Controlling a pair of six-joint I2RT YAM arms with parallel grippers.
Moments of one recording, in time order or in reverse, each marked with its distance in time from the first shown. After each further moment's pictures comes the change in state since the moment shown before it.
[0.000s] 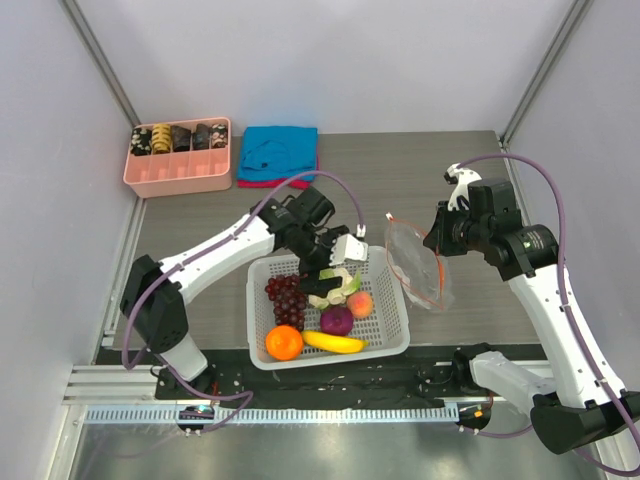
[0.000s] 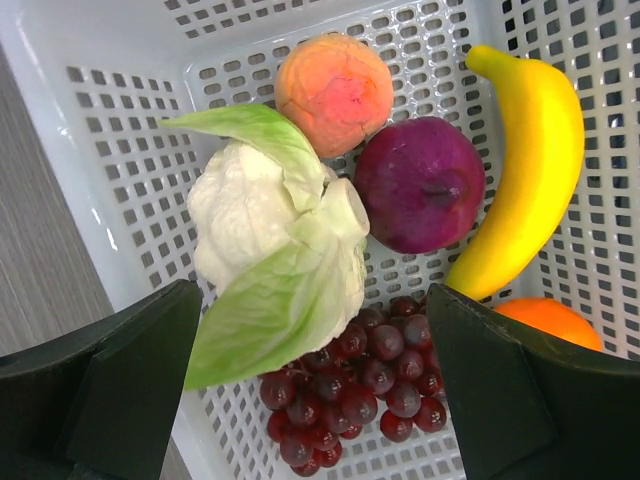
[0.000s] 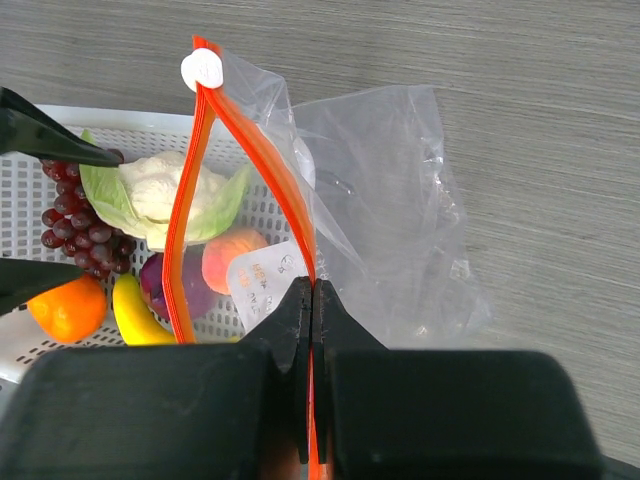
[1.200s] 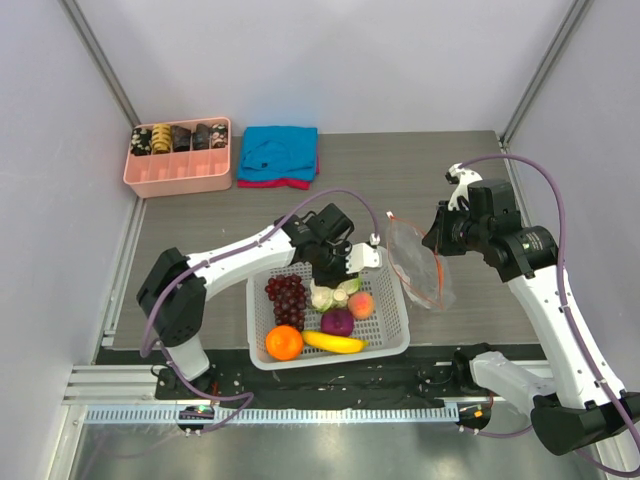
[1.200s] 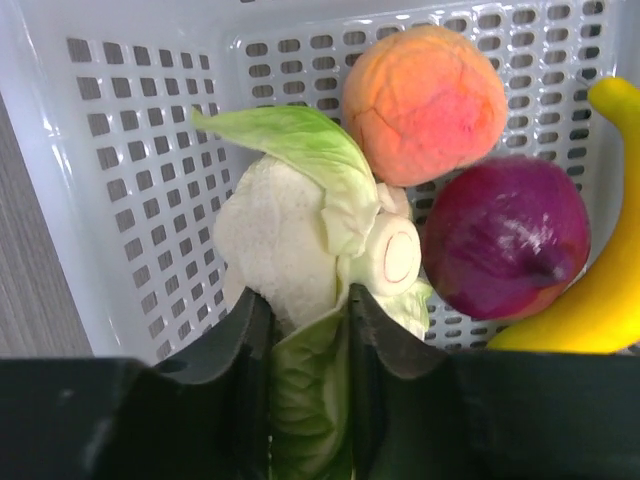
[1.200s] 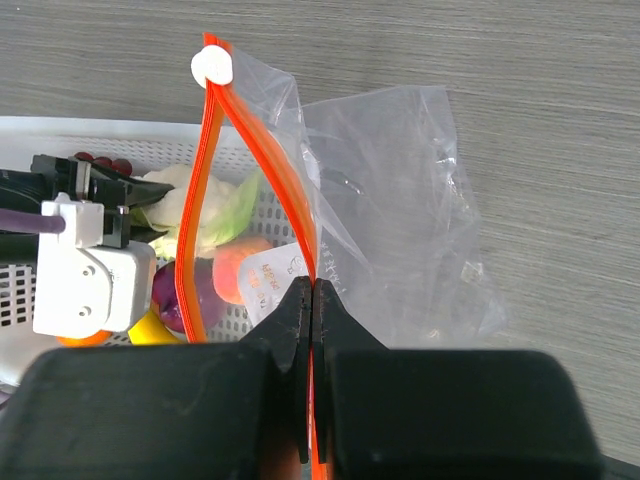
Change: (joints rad) left arm -0.110 0.092 -0.078 0.209 -0.232 -0.174; right arm 0.000 -0.007 -0.016 0.023 0.000 0.032
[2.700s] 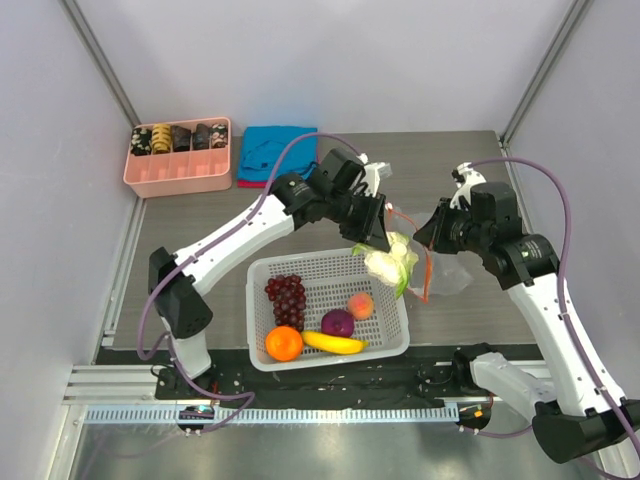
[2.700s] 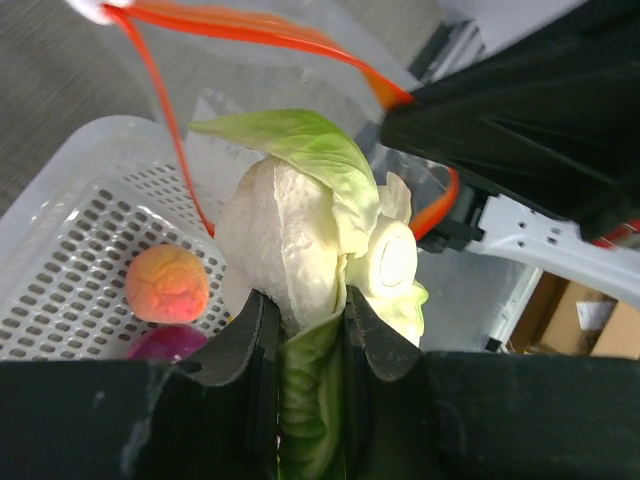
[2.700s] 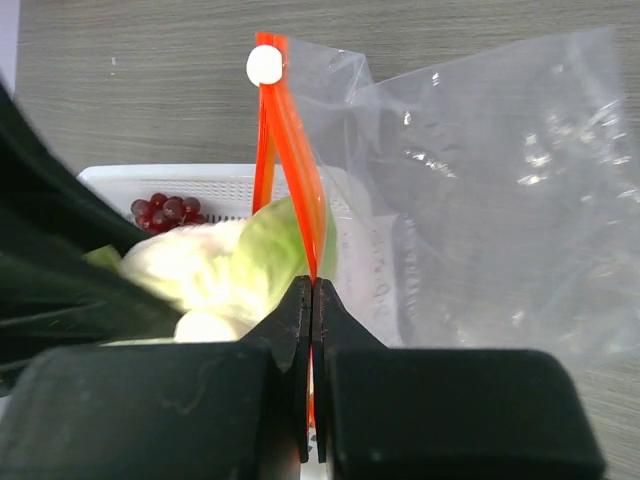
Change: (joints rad) left arm 0.027 0.071 0.509 -0.076 0.182 -1.153; right arm 0.000 -0.041 -0.067 0.129 -0.059 0.154
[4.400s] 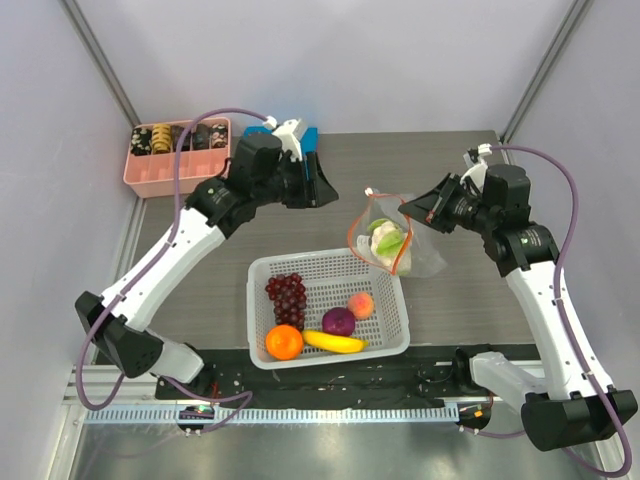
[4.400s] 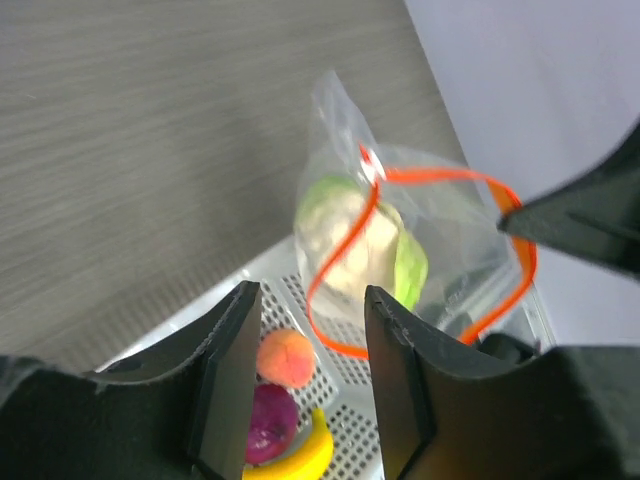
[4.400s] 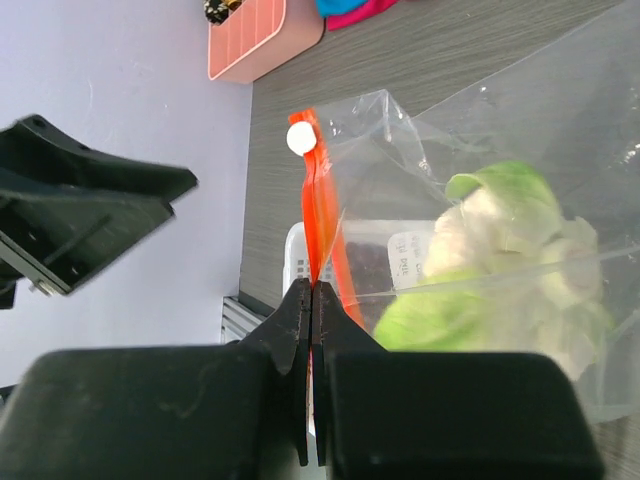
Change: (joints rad) left arm 0.216 -0.338 -0.230 0.179 -0.330 -0.039; right arm -0.118 0.056 0.000 0.259 -0.320 0.394
